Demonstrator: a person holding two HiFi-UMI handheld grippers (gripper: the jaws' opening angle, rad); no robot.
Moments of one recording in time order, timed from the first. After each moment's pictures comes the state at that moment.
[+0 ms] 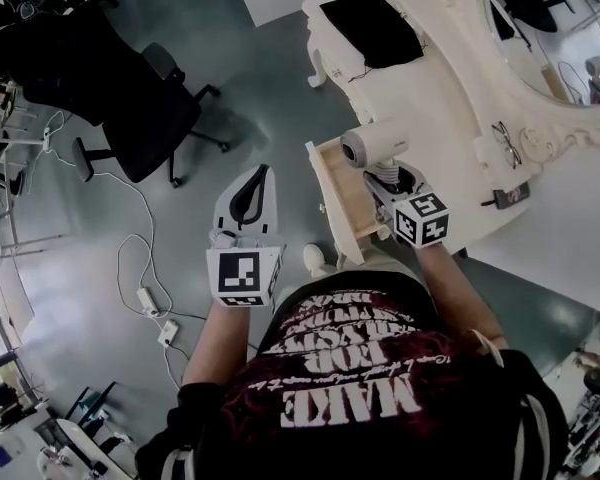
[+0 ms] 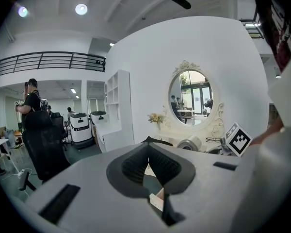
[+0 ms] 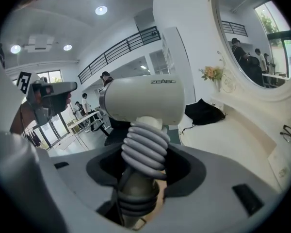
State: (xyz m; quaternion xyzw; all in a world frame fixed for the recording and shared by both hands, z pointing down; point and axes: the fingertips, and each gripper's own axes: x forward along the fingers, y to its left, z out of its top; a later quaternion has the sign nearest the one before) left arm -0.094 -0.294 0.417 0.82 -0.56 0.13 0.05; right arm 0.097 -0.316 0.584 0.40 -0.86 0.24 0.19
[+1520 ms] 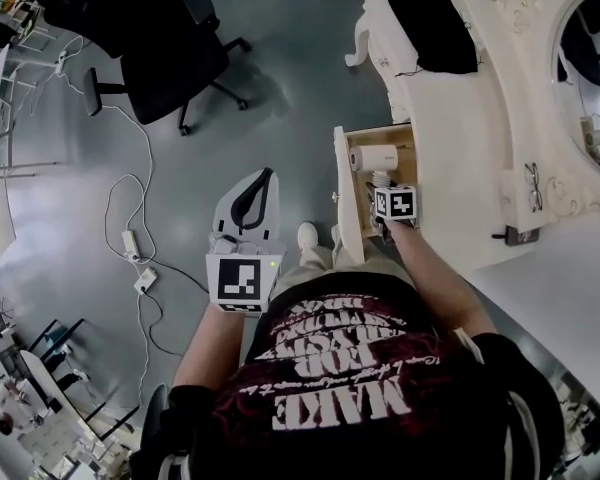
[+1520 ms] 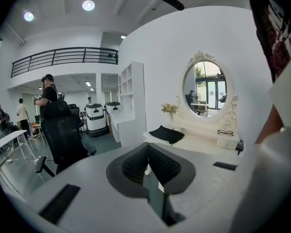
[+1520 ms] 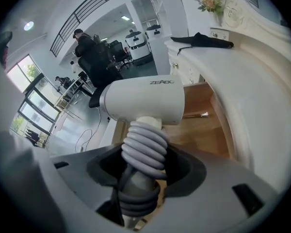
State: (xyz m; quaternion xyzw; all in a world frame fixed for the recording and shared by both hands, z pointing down) left arm -0.139 -0.268 0.457 0.76 -0.62 0.16 0.10; right arm 0.090 -0.295 0.836 0.37 -0.74 0.39 0.40
